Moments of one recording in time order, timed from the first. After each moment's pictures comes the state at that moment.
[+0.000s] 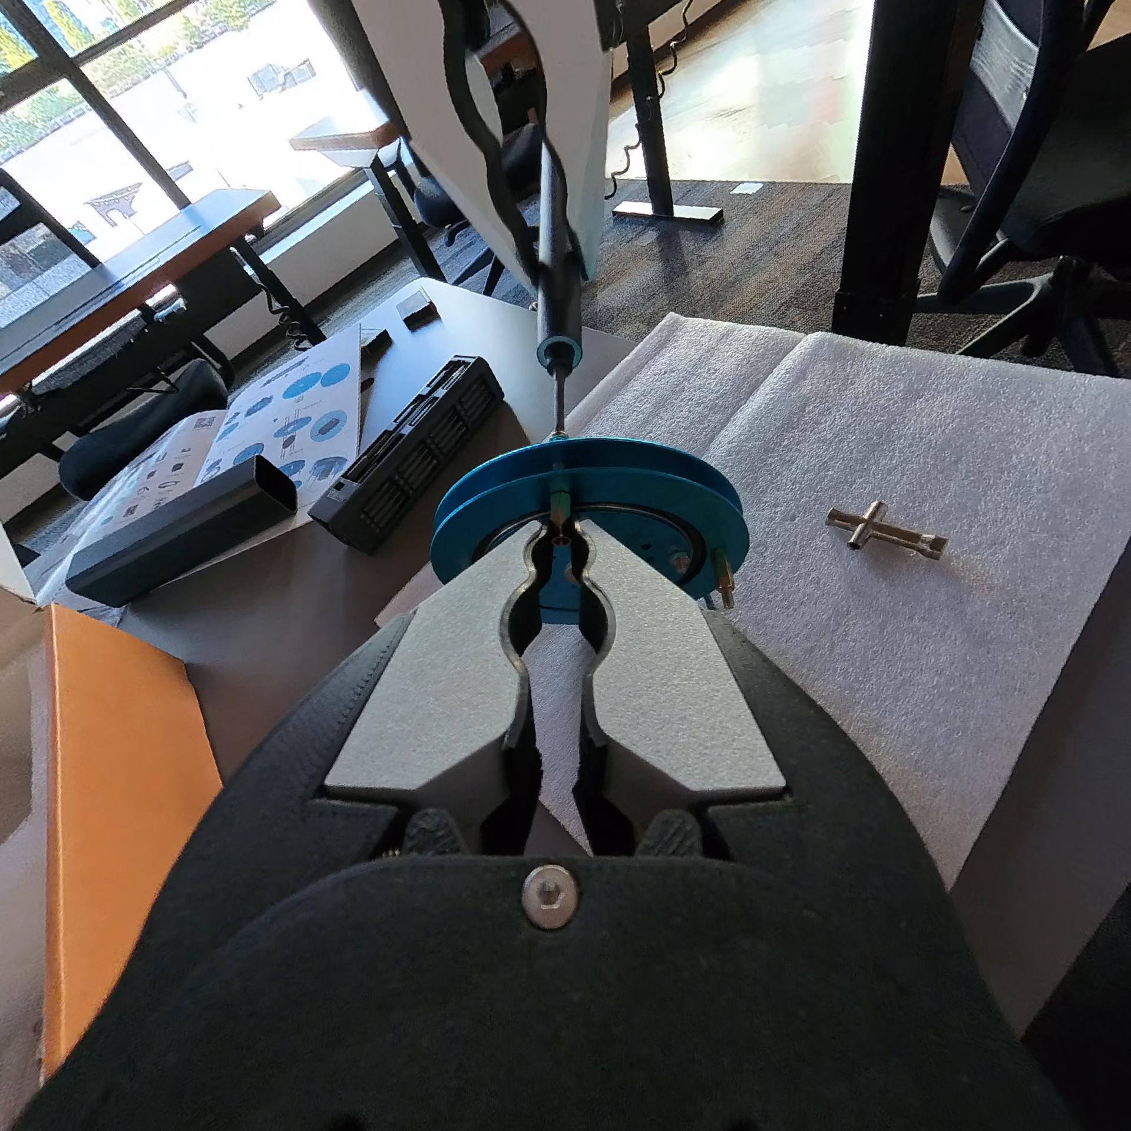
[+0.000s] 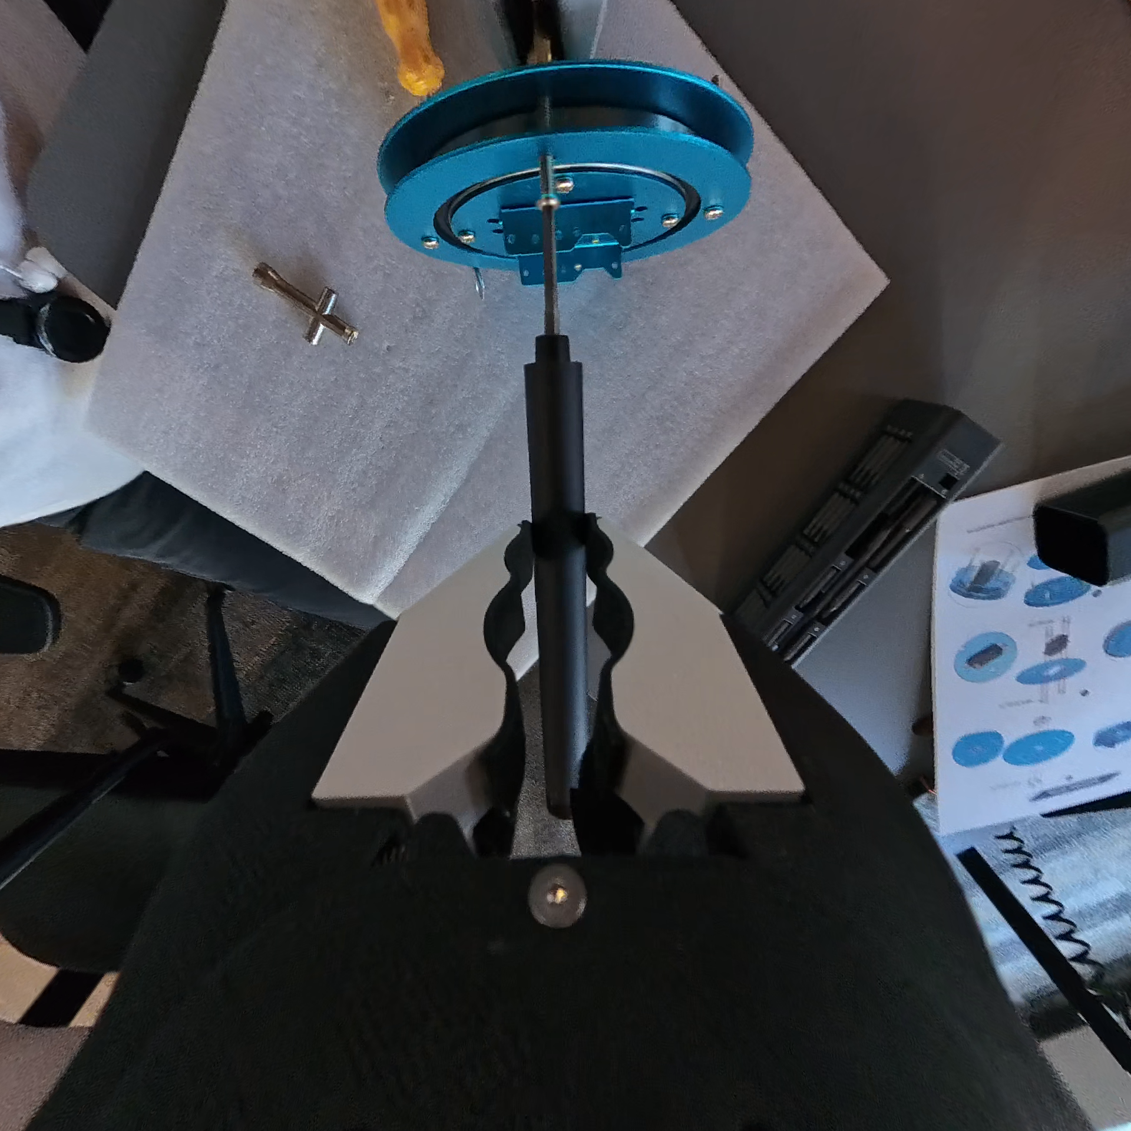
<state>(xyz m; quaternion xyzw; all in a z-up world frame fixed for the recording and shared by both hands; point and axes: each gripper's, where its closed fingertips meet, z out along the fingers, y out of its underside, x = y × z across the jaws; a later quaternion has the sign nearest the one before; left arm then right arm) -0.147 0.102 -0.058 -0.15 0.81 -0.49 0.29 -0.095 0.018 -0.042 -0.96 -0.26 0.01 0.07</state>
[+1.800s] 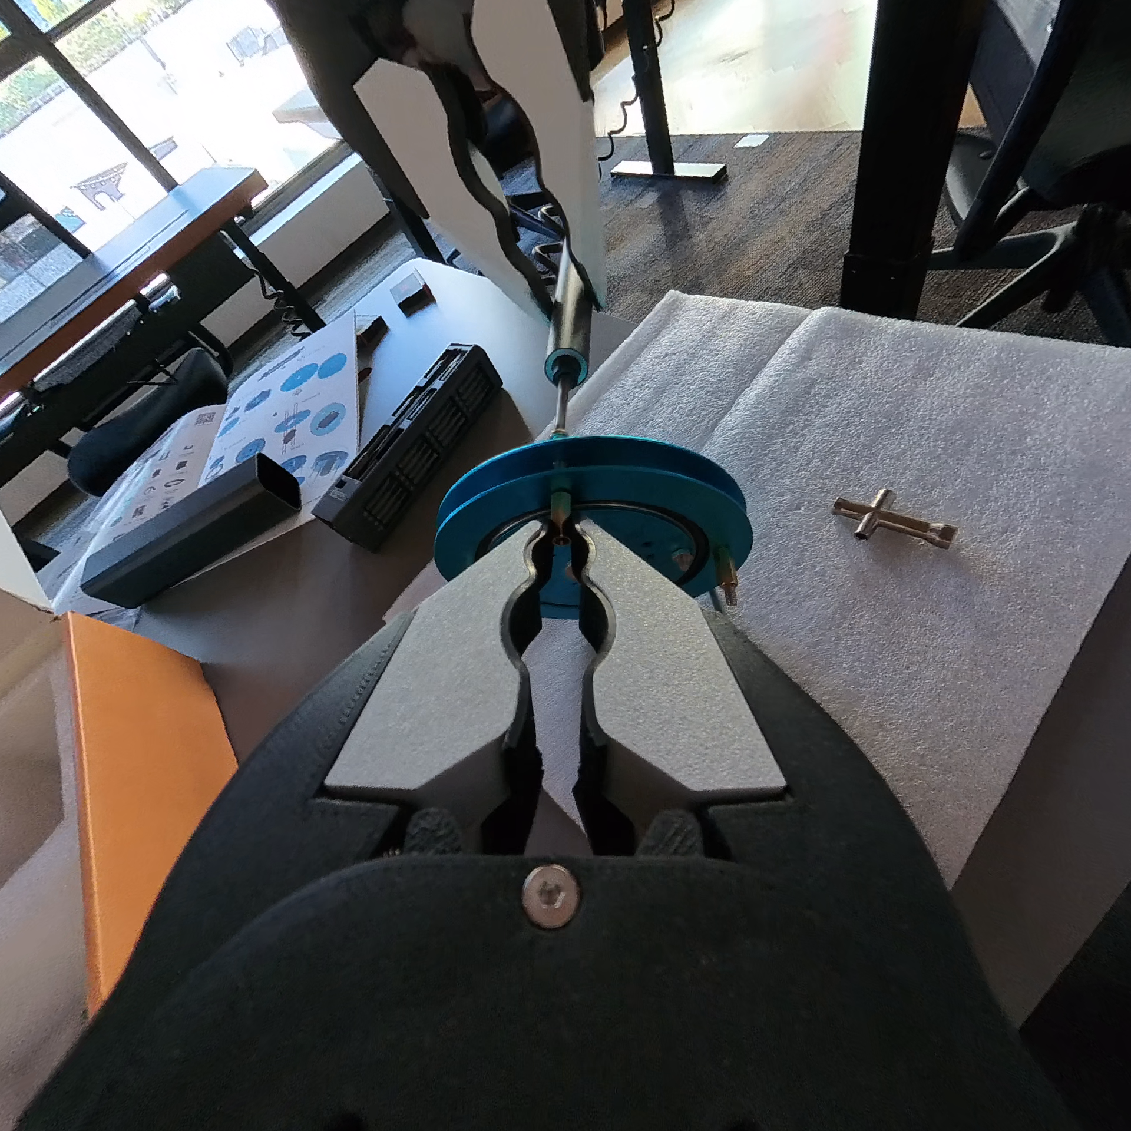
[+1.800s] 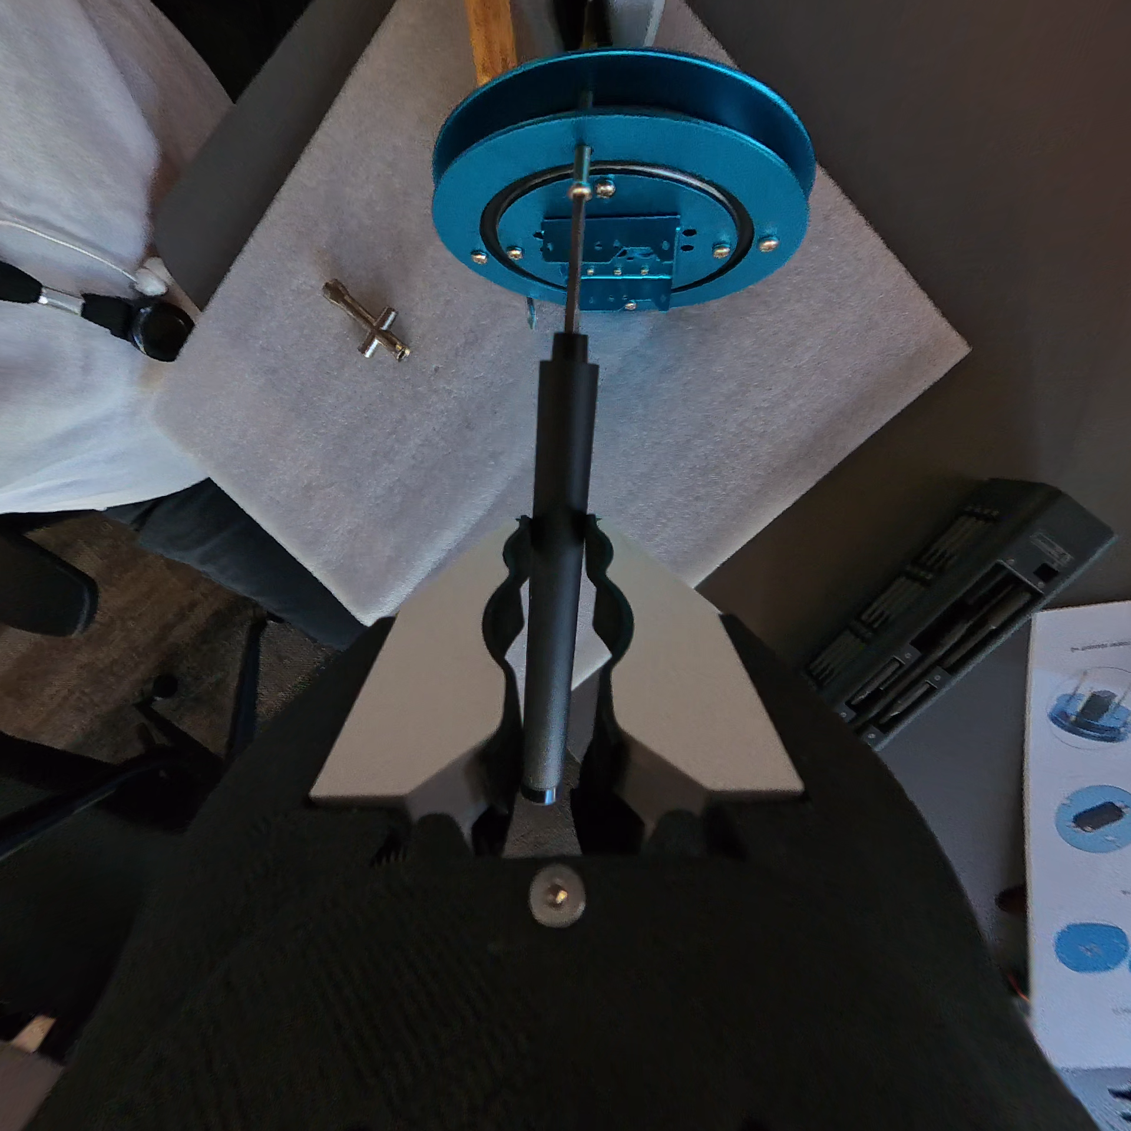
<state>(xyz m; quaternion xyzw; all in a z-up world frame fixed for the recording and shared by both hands) -0.145 0.100 -0.058 -0.14 0.82 -0.46 0.30 -0.096 0.015 -0.063 -0.94 -0.29 0.11 0.14</state>
